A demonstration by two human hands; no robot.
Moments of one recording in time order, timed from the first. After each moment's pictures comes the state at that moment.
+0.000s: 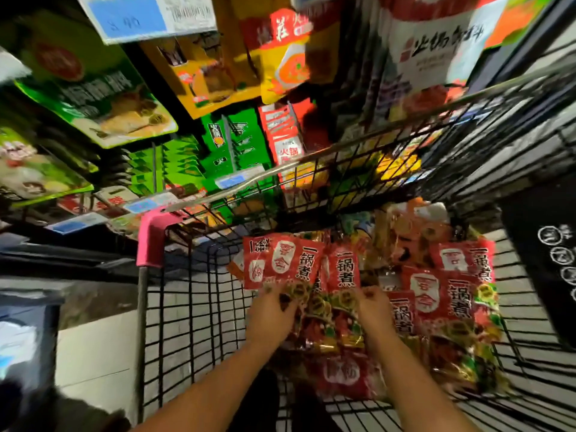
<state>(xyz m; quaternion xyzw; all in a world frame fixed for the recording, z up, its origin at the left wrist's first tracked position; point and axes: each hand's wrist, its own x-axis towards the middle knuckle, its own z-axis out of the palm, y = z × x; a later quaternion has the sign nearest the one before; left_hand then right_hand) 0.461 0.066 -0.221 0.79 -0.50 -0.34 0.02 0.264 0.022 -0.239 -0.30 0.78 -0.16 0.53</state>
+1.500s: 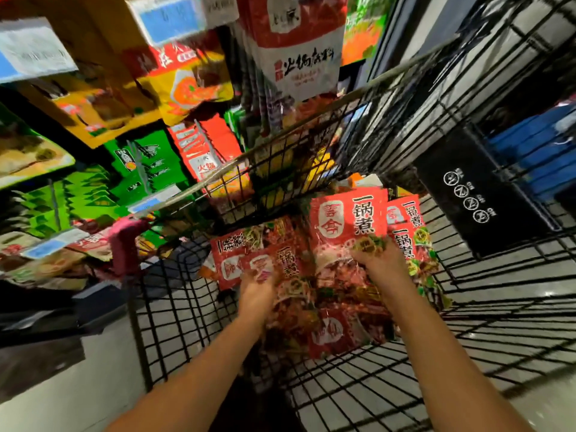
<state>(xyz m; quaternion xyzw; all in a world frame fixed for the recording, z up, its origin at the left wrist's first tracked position) 0.366 0.013 -0.199 0.75 -0.29 -0.56 0.19 0.139 -0.005 -0.123 -0.30 0.75 -0.33 0.49</state>
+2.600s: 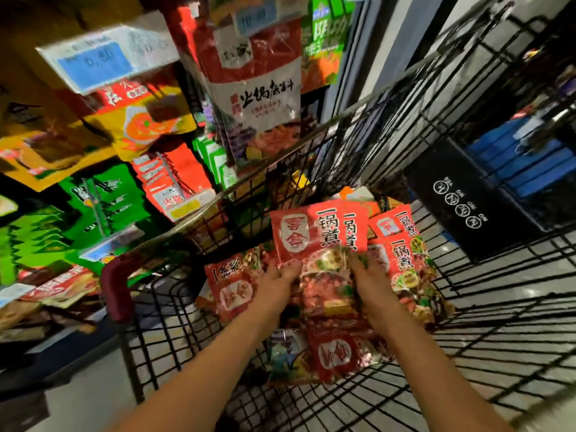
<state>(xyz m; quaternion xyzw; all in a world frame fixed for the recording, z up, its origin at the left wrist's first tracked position) 0.294 -0.052 -0.160 0.61 -0.27 -0.71 0.24 0.117 -0.028 -0.130 -0.22 0.71 -0.39 0.54</state>
